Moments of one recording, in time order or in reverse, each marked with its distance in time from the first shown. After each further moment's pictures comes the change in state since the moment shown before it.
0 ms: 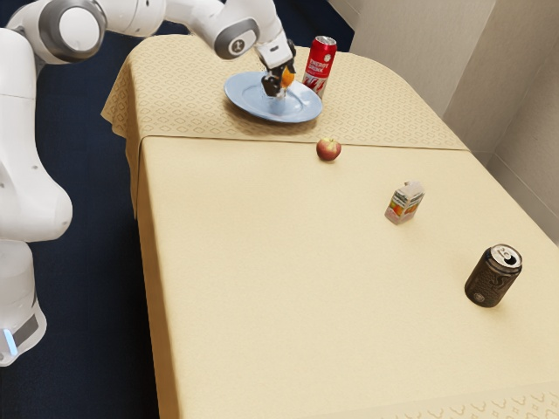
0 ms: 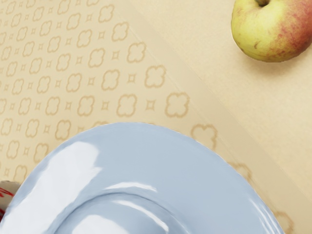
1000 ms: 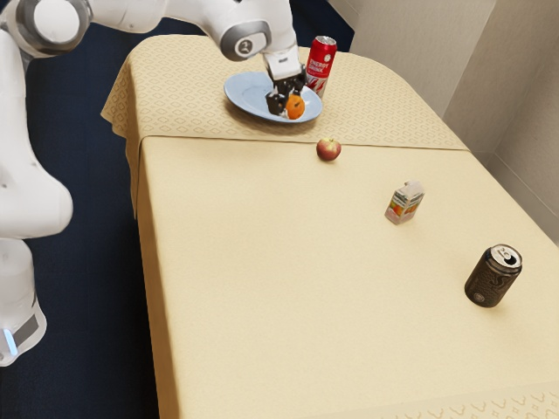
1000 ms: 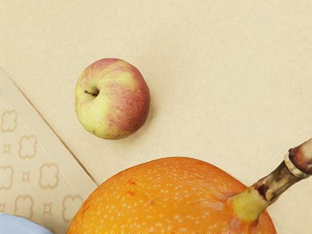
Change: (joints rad) arm 0.152 0.043 -0.279 -0.125 0.010 -0.205 0.024
